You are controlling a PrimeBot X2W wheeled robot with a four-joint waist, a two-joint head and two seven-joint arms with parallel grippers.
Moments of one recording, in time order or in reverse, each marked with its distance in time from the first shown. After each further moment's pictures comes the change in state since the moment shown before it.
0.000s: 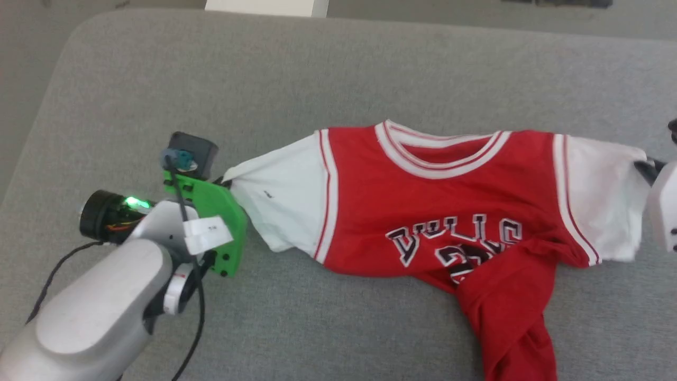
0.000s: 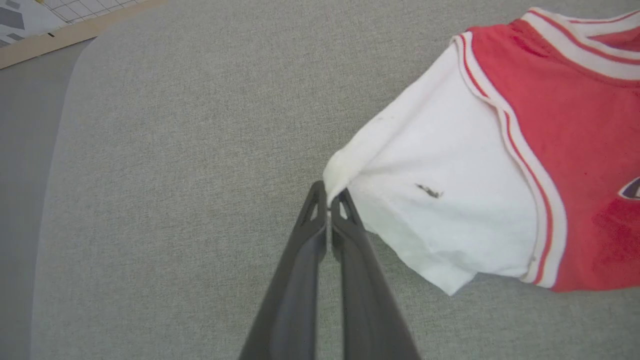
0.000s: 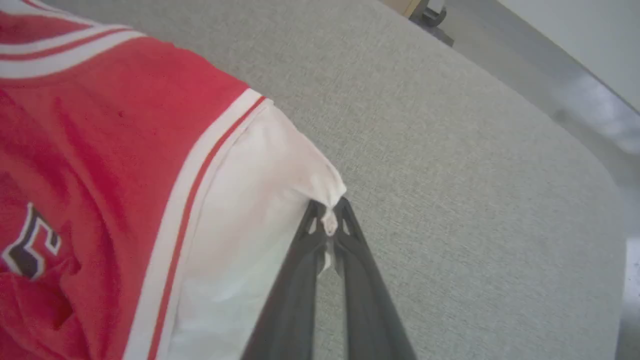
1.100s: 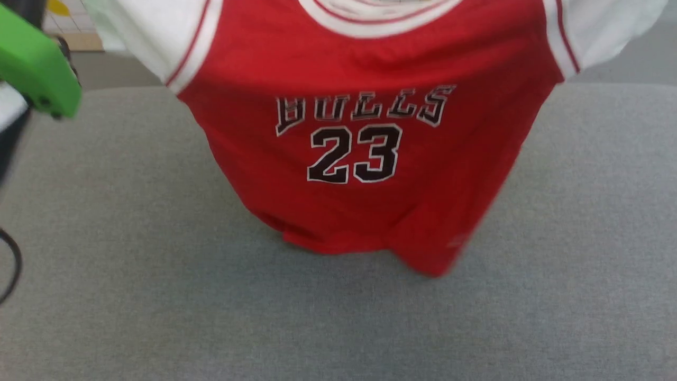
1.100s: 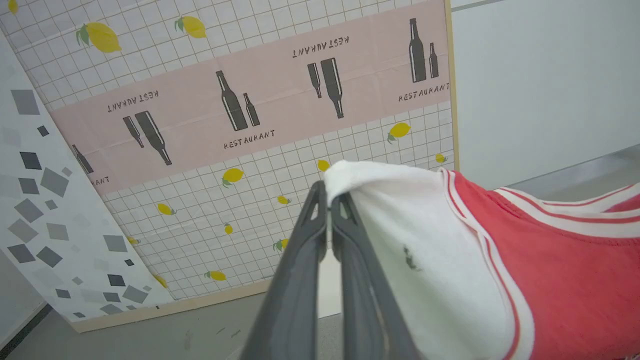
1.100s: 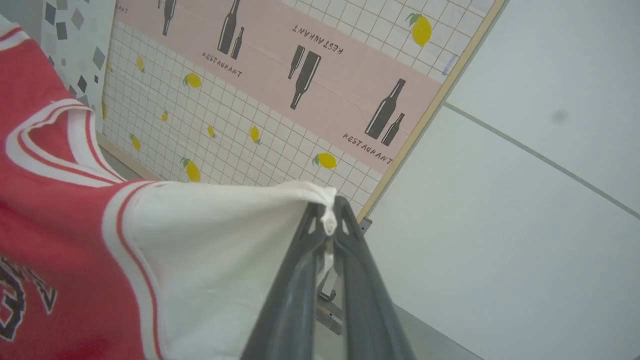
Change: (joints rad) left arm -0.261 0.236 0.315 -0.181 -0.044 -0.111 -0.162; right arm -0.387 -0.084 0.022 -0.298 0.124 0.000 -0.193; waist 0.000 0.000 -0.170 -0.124
